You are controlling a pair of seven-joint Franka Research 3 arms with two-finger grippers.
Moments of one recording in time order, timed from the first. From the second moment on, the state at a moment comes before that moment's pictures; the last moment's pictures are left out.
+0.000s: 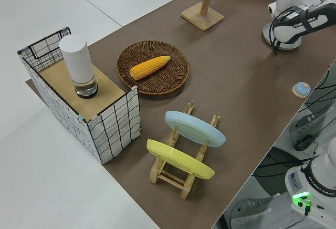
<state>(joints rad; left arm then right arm) -0.60 0.24 -0.18 -2.18 -0.56 2.52 -0.47 -0.25 -0.12 0.37 -1.63 0.05 1.51 0.17</state>
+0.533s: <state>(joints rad) -0.58 0.22 -0.19 -2.17 -0.57 2.46 -0.50 -0.25 -0.12 0.37 -1.63 0.05 1.51 0.17</state>
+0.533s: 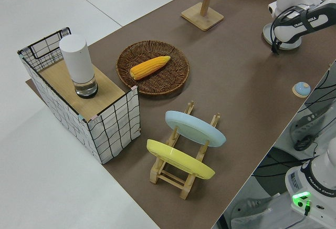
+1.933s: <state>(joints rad) -0.28 0.03 0.16 -1.71 -0.06 1.62 -0.24 -0.25 -0.12 0.37 -1.63 0.05 1.51 0.17</state>
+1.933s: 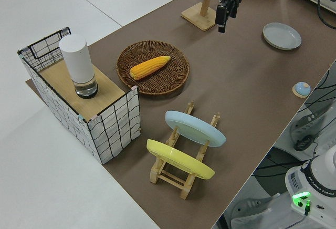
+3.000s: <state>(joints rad) -0.05 0.01 0.02 -1.62 -0.03 1.57 -0.21 -0.25 -0.12 0.37 -1.63 0.05 1.51 0.17</state>
